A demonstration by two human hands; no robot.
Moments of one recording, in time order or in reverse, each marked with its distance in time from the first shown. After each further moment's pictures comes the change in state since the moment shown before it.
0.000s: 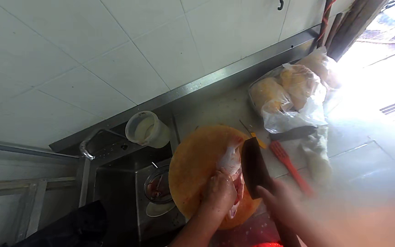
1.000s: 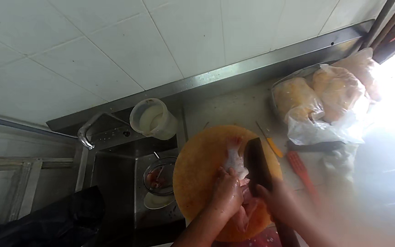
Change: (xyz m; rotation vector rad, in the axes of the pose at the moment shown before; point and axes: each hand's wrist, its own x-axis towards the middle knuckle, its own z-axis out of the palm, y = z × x) left_hand 0.037 -0.025 -0.013 -0.159 -0.139 0.059; right_hand 0.062 -0.050 0.017 -0.341 -0.064 0.079
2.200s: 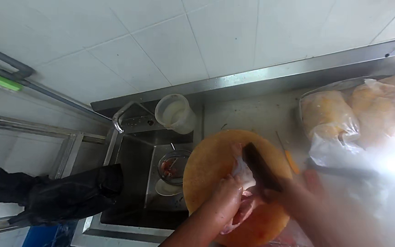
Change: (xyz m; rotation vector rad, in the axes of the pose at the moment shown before) left_hand -0.013 -0.010 -0.018 0.101 -0.023 0.039; right_hand 0.046 -0.018 -0.052 -0.296 -0.306 -0.144
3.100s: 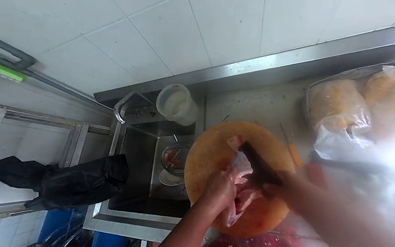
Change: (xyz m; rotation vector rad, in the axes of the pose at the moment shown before) left_hand 0.003 -0.021 0.024 -0.120 0.166 -0.037; right_hand -0.002 -0.010 -0.009 0.047 -0.173 0.045
